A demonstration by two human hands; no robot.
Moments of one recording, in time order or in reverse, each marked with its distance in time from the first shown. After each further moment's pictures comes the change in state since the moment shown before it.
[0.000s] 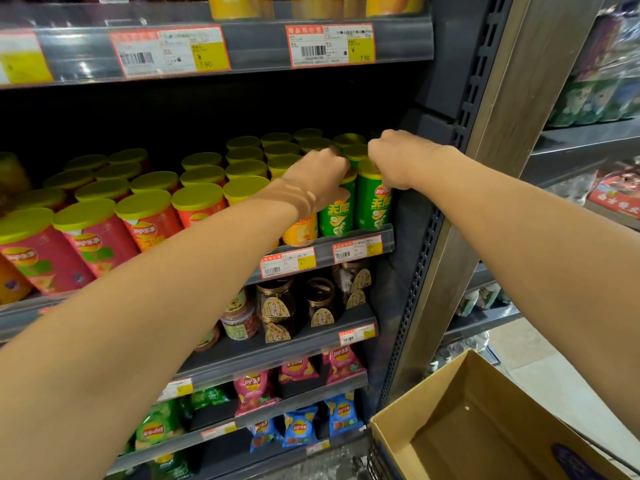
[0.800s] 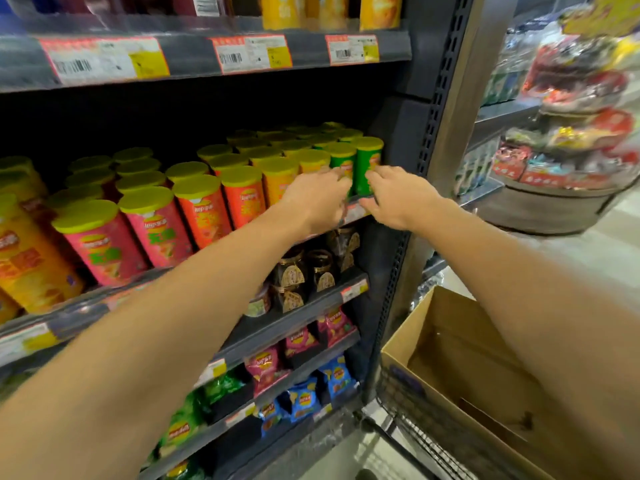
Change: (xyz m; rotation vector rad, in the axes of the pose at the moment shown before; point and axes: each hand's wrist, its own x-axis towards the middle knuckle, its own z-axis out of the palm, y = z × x) left_hand -0.129 -0.038 -0.014 -0.006 0.094 0.348; right_hand -0.112 -0.128 0.002 0.112 -0.001 0.283
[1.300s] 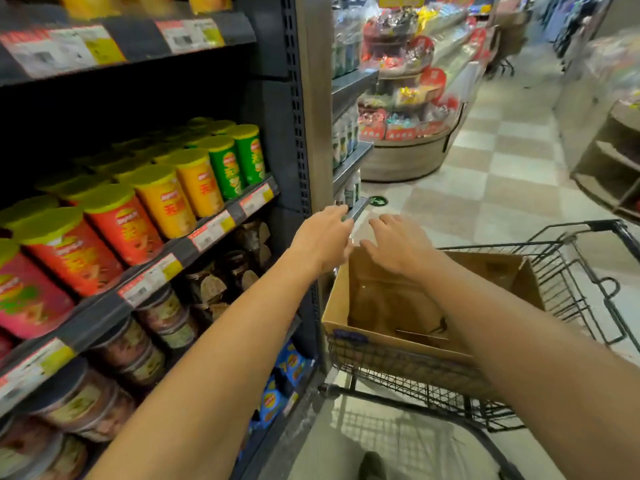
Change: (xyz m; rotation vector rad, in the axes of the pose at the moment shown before) left_hand -0.011 0.147 0.045 -0.286 0.046 0.445; right_hand -0.176 0.030 0.071 0.050 -0.090 0.586
